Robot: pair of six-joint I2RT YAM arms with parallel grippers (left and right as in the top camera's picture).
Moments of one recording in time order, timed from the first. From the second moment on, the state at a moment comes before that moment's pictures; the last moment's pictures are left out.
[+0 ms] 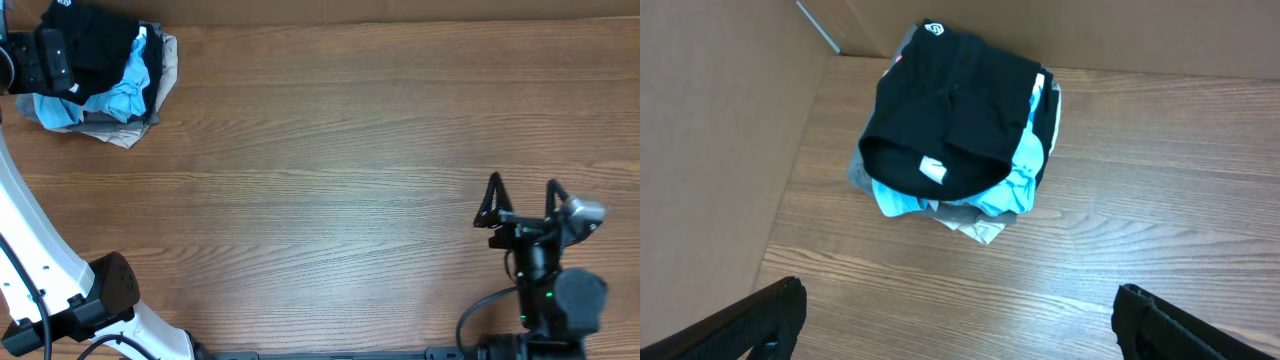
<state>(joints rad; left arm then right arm) 0.41 1.88 2.61 -1.52 0.06 0.24 -0.04 0.28 0.37 -0.10 -0.01 0.26</state>
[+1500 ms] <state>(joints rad) 0.41 1.88 2.61 -1.52 0.06 0.24 -0.04 0.02 0.02 -0.03 -0.01 0.26</state>
